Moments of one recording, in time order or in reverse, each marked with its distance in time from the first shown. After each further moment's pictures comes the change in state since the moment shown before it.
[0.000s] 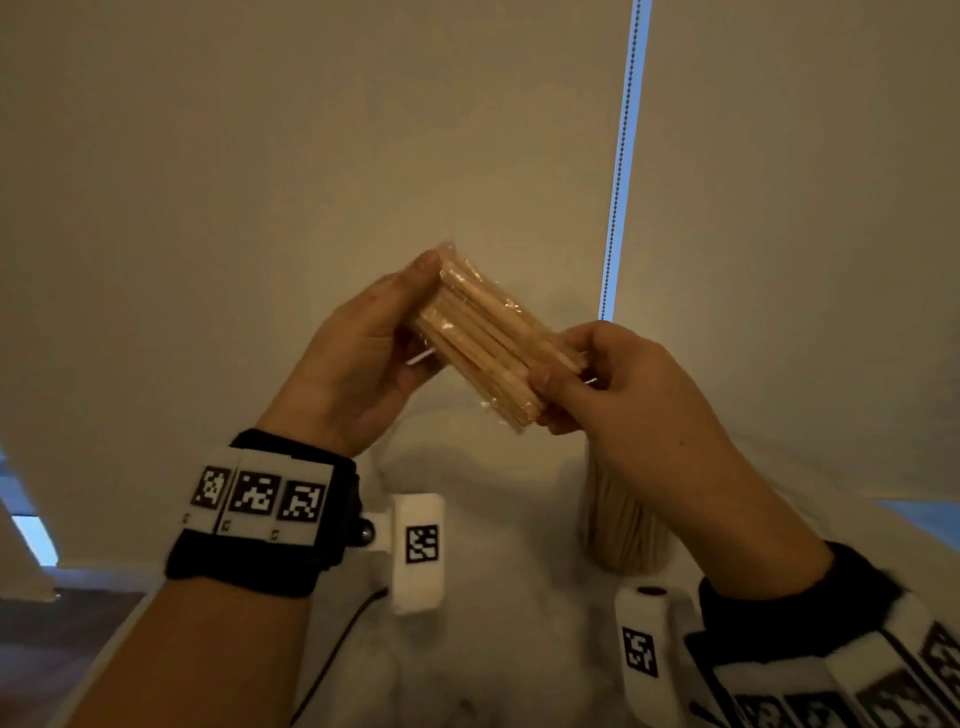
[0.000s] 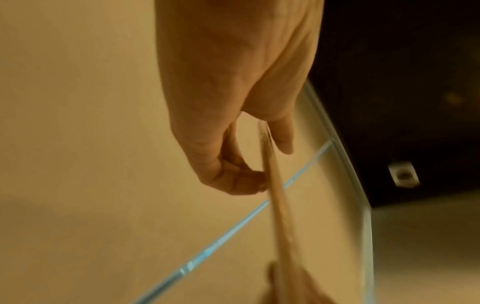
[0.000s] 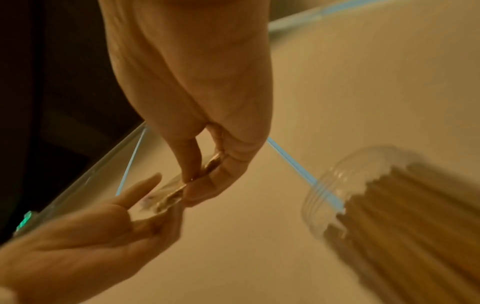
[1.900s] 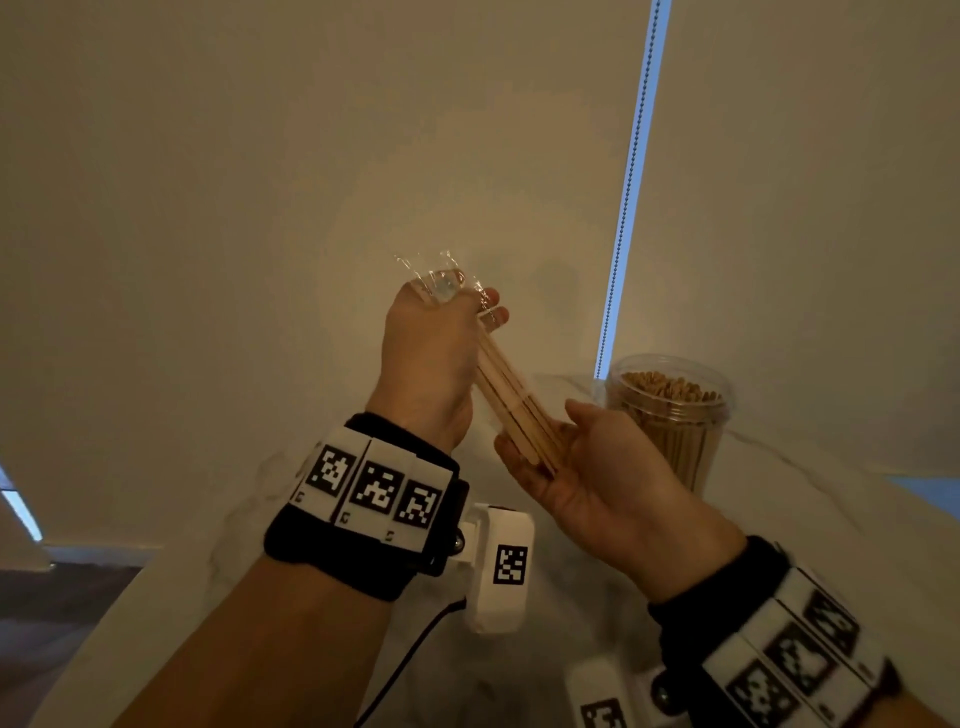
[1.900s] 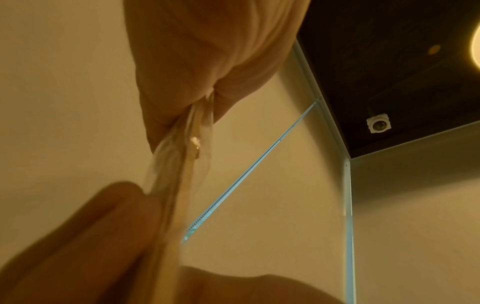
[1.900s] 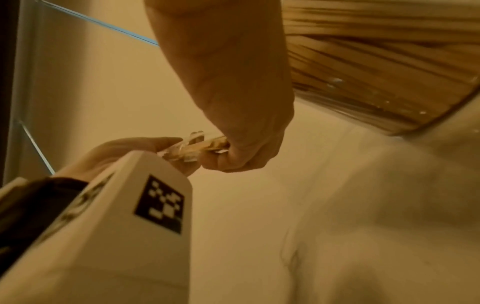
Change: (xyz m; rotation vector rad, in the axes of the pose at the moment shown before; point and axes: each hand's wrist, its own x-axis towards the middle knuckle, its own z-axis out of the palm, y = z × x) left_hand 0.013 -0.048 0.027 0.016 0.361 0.038; right_hand -0.012 0.034 0.055 1.213 -0.007 0.888
